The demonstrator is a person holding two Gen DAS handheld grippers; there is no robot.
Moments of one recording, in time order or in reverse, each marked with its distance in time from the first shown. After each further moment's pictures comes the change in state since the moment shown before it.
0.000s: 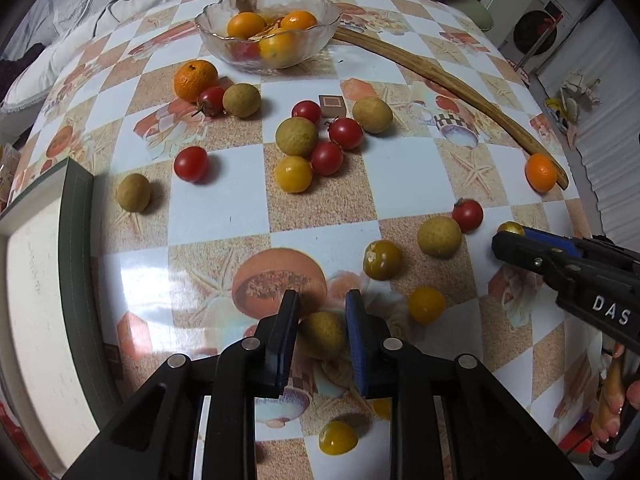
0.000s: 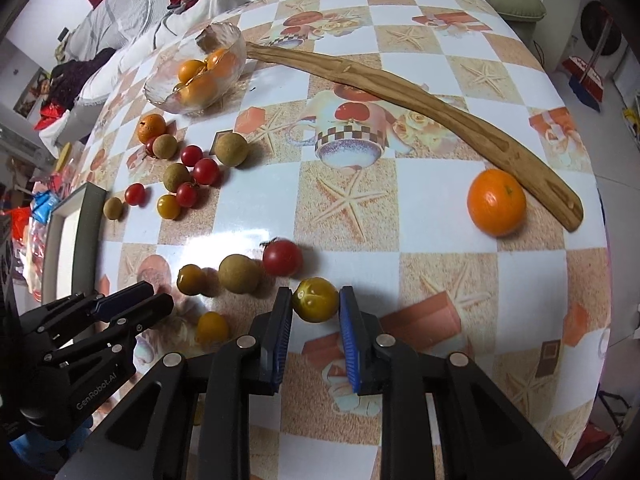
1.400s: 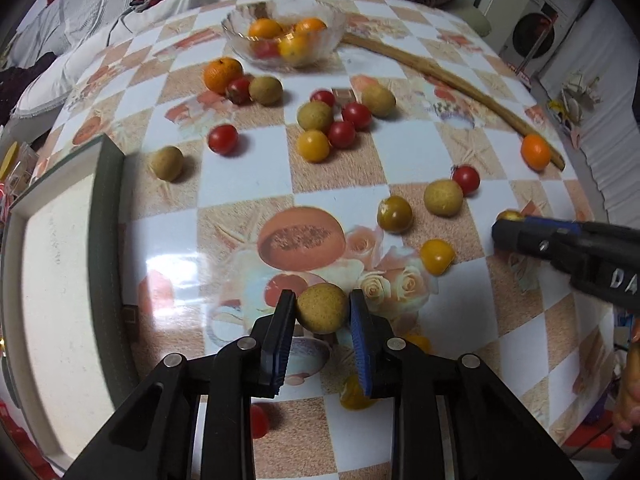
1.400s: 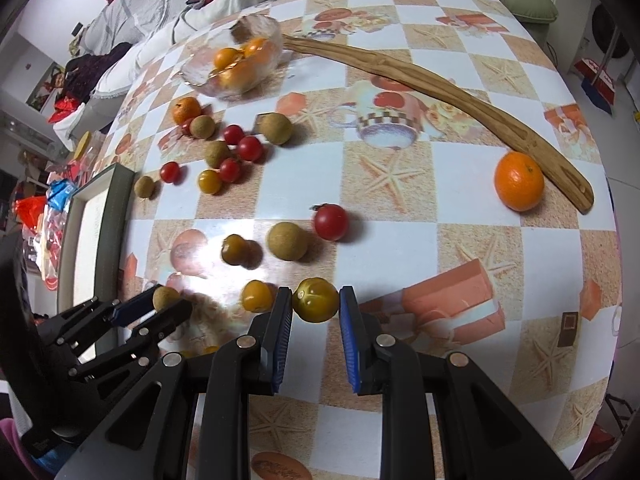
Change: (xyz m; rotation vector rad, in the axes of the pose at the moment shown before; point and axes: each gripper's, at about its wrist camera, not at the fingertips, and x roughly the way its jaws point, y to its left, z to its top) left arm -0.020 0.012 -0.038 0.012 -0.069 0.038; right arm -0.010 0.029 -0.020 -0.038 0.007 0.044
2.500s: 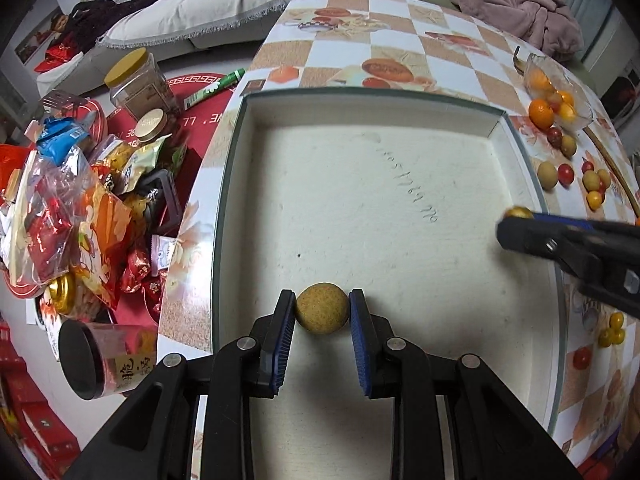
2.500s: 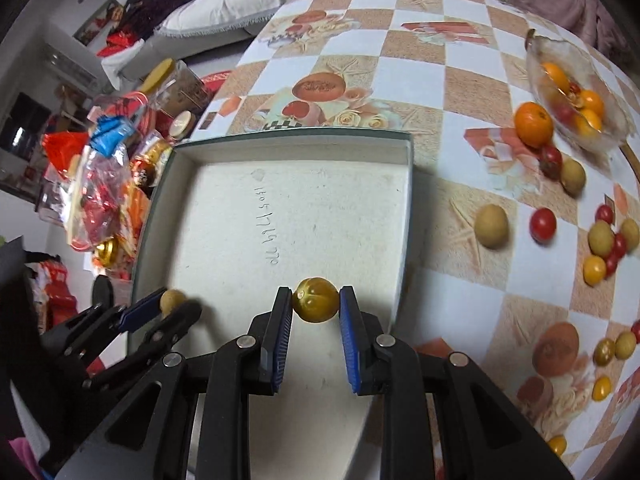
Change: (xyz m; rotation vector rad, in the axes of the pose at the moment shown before) left arm -0.029 0.271 -0.042 -0.230 0.010 0.177; right arm 0.104 0.297 0.031 -0.214 0.078 0.075
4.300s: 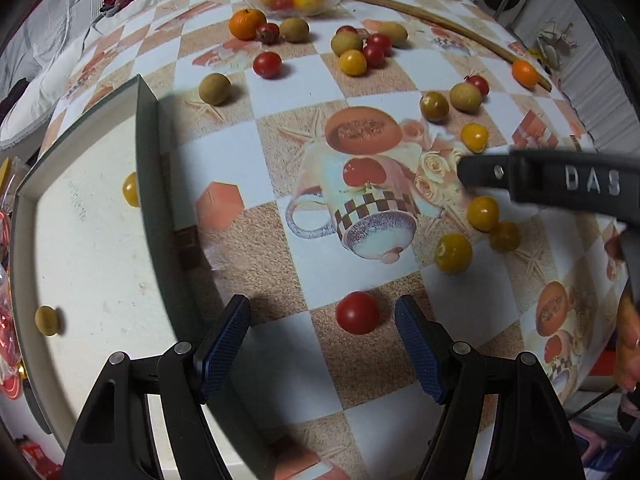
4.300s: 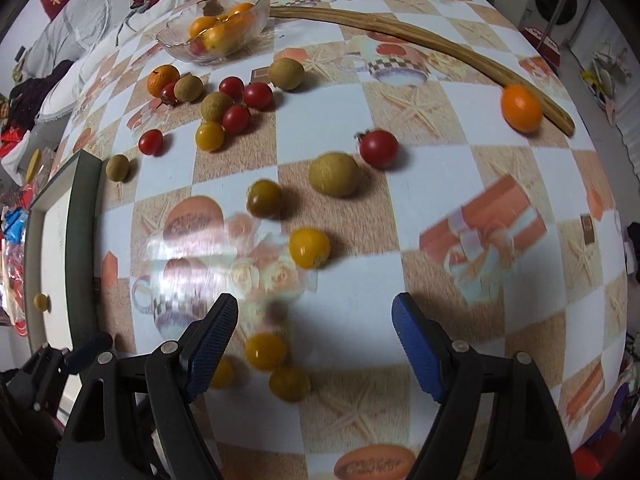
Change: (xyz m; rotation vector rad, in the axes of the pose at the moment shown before) left arm -0.012 -0.218 -0.062 0.396 0.073 -0.168; right arm -0.083 -0.219 -0.120 0.381 -0.062 -0.252
